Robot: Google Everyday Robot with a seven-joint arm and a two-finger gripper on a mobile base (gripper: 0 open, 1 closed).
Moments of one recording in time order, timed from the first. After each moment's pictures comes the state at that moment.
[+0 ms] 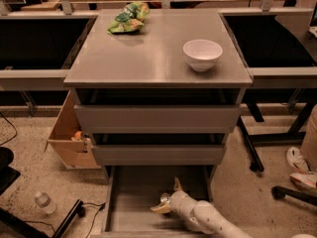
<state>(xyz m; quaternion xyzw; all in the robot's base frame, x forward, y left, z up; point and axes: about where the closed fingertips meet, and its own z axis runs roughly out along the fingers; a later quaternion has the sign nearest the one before) 0.599 -0.033 0.212 -0.36 0.77 0.19 0.49</state>
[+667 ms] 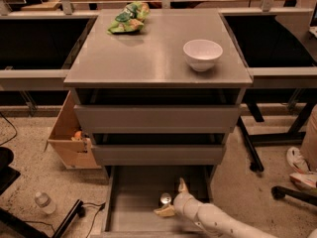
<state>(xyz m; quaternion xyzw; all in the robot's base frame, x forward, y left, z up) 0.570 -0.052 0.265 -0.36 0.79 0.16 0.48</state>
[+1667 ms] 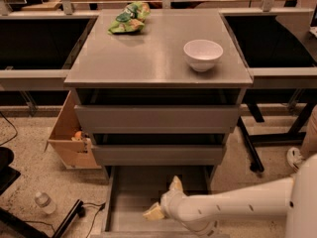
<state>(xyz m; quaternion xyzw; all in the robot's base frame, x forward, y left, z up) 0.504 -0.010 0.393 -0.37 0.84 0.09 0.37</state>
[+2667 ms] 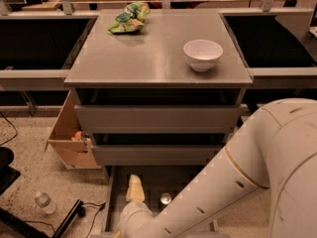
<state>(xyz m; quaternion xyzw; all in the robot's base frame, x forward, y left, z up) 0.415 0.118 0.526 -0.58 0.70 -0.03 0.42</state>
